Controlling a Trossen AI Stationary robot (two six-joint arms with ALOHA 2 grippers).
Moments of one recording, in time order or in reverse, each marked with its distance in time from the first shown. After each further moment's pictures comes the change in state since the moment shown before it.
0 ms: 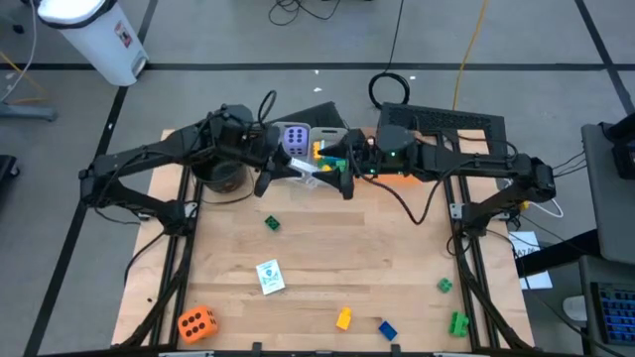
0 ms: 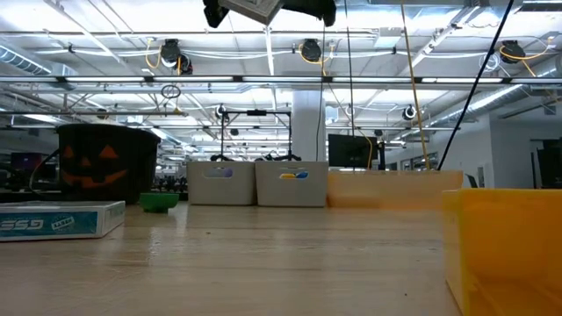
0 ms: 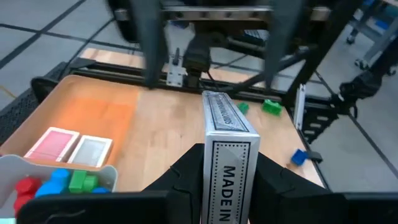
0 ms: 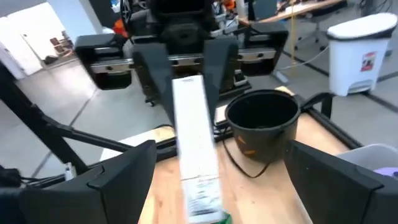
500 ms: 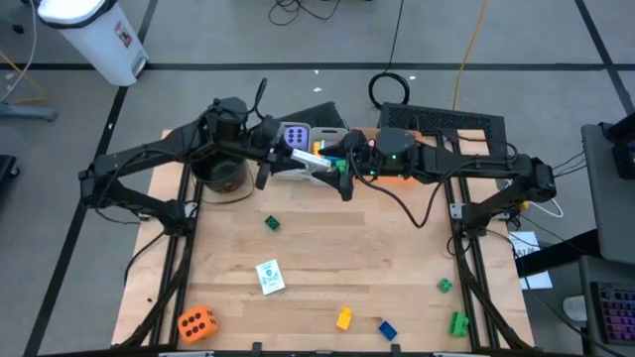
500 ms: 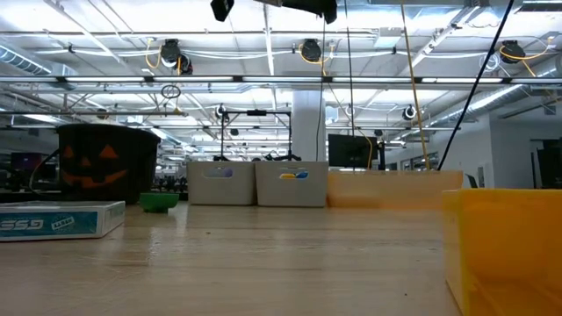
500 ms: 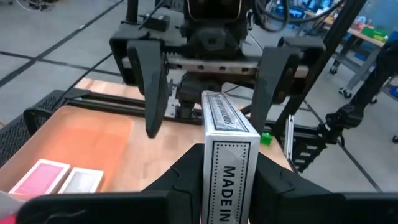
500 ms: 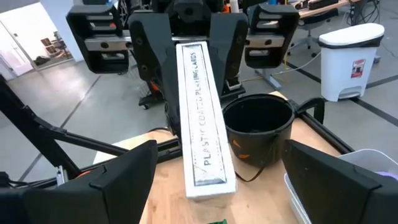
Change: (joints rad) left arm 0.027 0.001 0.000 0.141 0.048 -0.068; right arm 0.012 0.000 0.000 0.005 0.045 -0.011
